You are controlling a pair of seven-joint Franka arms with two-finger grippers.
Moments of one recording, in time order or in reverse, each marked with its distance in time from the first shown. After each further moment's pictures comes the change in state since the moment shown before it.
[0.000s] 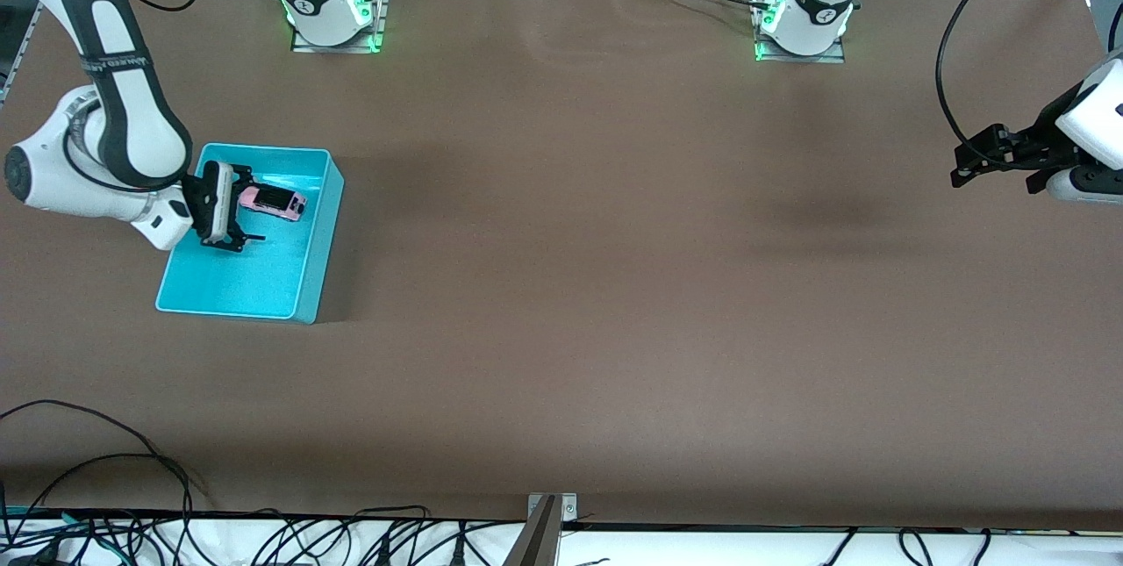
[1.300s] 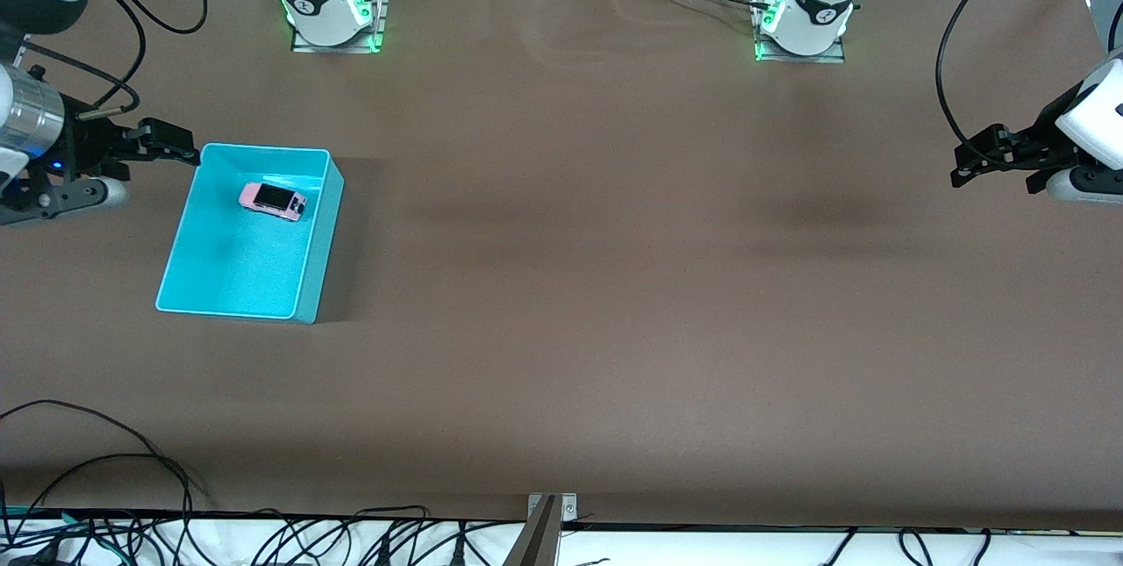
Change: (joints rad) left arm 0.000 0.000 0.000 0.000 0.000 0.000 0.000; right arm 0.047 -0.143 0.175 0.639 -0.448 -0.645 1.728
